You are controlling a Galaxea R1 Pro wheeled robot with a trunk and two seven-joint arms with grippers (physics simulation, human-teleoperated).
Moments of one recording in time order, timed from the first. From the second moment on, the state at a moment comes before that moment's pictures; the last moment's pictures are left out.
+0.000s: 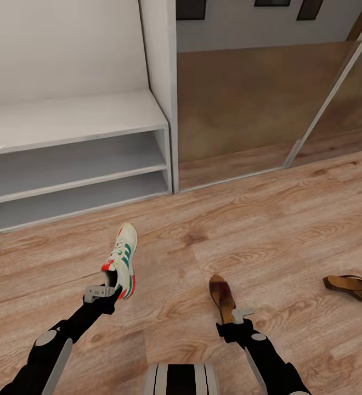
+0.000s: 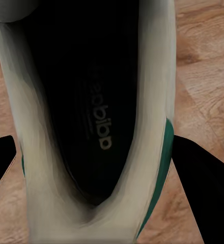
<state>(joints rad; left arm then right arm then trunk) -0.22 0.10 0.09 -1.30 0.16 0.18 -0.39 -0.44 0.07 -0.05 -0.67 0.20 0.20 0.12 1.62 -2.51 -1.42</state>
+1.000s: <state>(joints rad) -0.23 0.10 0.05 -1.30 0.16 0.19 -0.39 -0.44 0.05 -0.05 -0.59 0.20 -0.01 0.13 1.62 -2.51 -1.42</state>
